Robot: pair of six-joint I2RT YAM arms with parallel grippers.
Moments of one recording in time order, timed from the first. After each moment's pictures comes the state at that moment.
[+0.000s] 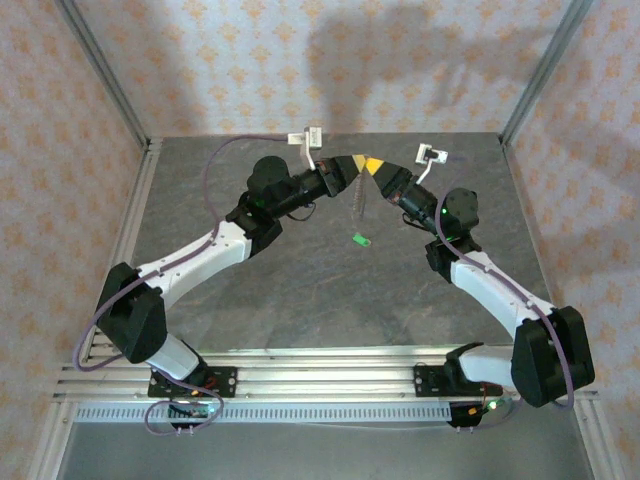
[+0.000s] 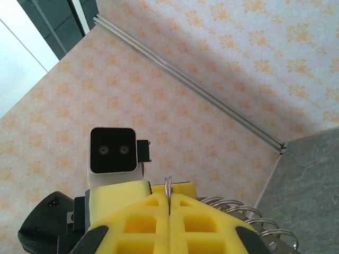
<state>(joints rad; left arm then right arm) -0.62 1.54 1.21 0.46 0.35 -0.88 0.34 1.24 0.76 0.82 -0.56 1.16</state>
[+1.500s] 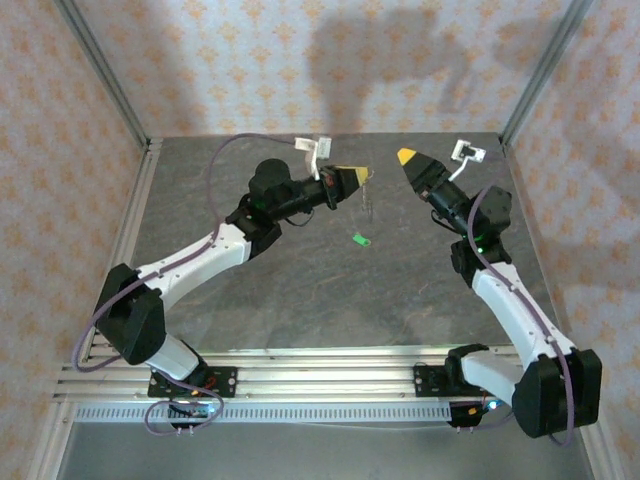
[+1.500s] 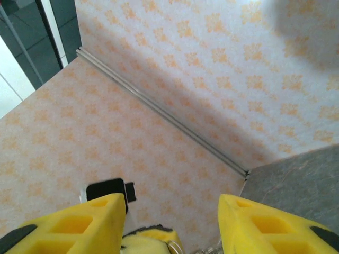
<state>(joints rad) -0.62 1.52 1.17 0.42 0.44 -0.67 0.18 1.06 0.79 0.57 -0.56 1.10</state>
